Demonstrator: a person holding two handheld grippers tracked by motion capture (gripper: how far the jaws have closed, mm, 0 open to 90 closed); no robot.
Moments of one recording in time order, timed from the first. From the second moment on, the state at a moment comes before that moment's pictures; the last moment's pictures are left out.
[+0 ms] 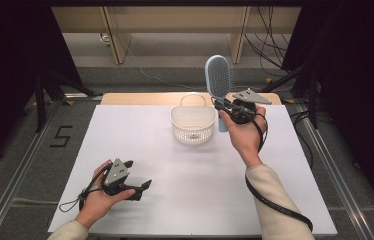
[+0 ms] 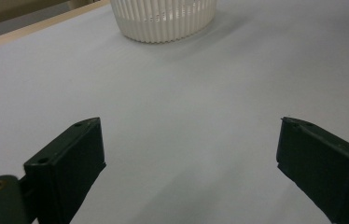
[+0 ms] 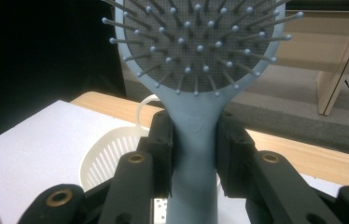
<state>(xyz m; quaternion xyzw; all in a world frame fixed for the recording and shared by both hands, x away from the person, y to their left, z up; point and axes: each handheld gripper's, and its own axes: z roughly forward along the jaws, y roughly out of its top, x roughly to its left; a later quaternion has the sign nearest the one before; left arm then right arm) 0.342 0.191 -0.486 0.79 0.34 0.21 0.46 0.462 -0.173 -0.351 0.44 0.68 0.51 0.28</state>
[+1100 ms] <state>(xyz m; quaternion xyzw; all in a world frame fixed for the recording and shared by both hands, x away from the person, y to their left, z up) 0.342 0.191 -0.486 0.79 0.34 0.21 0.46 0.473 -0.163 -0.345 0.44 0.68 0.51 0.28</state>
